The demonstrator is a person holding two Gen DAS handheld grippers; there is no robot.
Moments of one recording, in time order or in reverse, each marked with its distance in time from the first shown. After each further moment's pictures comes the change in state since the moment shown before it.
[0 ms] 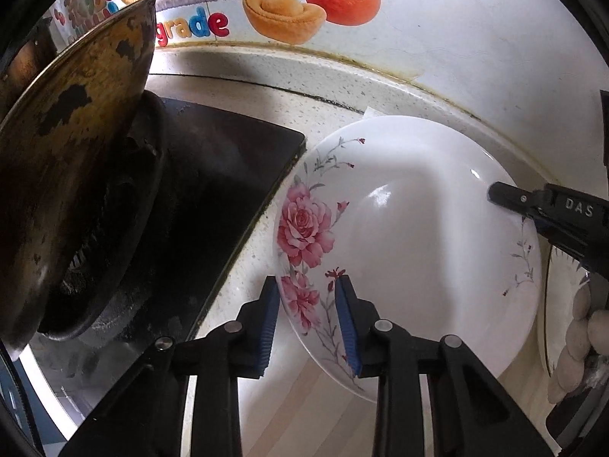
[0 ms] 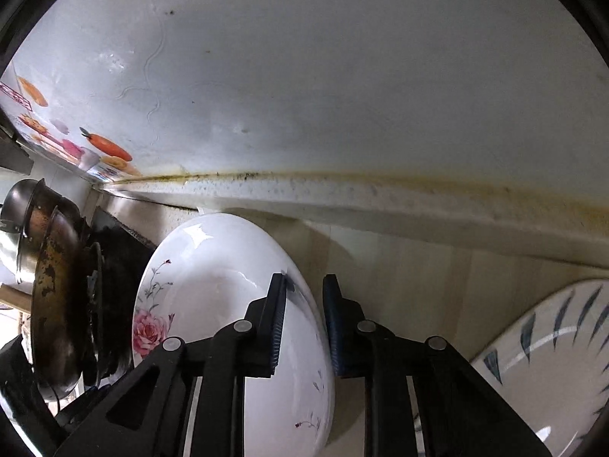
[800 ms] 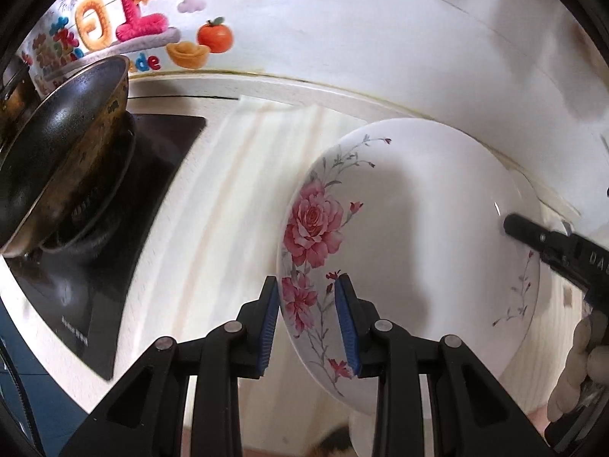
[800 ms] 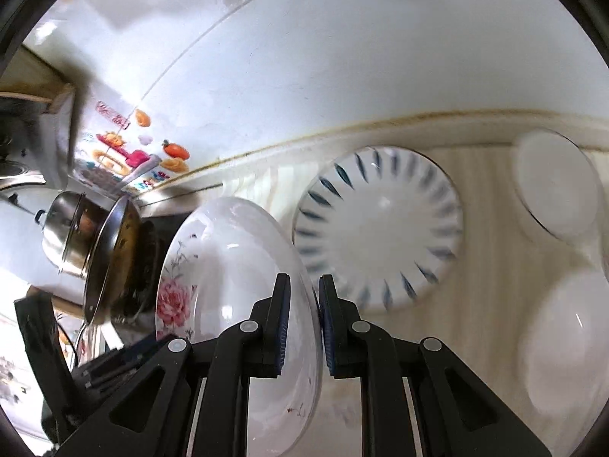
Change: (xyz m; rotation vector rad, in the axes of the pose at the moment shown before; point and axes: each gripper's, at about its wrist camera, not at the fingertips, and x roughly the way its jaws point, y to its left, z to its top) left arm -0.148 -0.070 -0.112 0.197 0.004 -0.181; right arm -0.238 -0.058 -0.157 0.117 -0.126 0.002
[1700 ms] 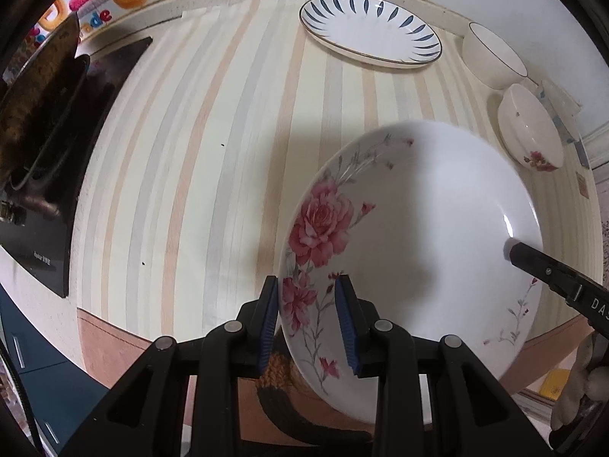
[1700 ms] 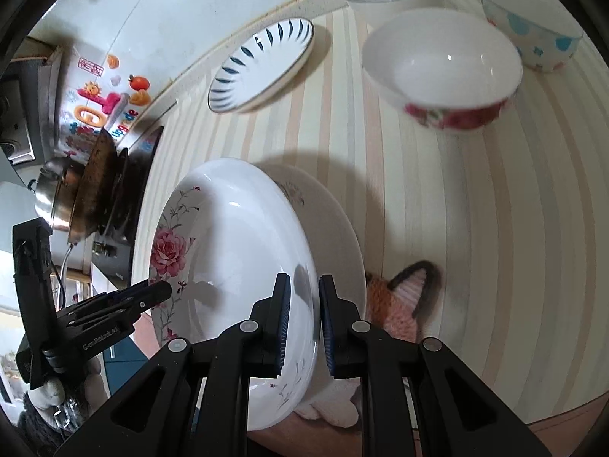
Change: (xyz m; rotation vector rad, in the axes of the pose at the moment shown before) left arm 0.045 -0.062 -0.098 0.144 0.214 0.049; right arm -0.034 -0.106 -0.161 0.085 0.161 -0.041
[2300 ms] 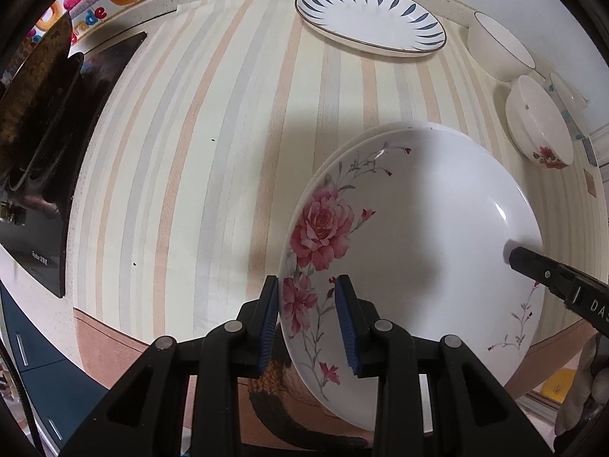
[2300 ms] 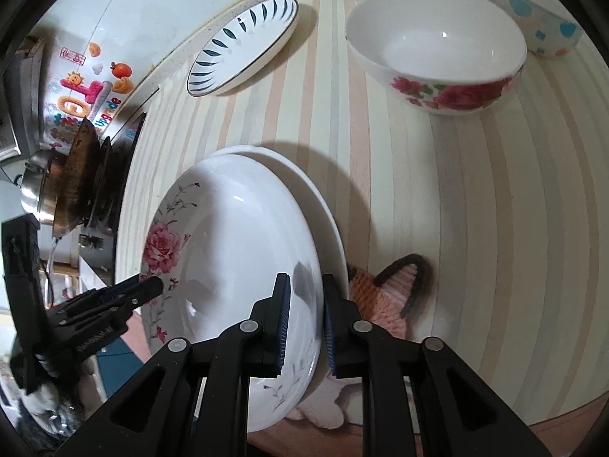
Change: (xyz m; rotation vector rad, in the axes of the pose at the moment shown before) left arm 0.008 -0.005 0.005 -0.005 0.033 0.008; right arm 0.017 -0.001 0.013 0.015 0.077 -0.053
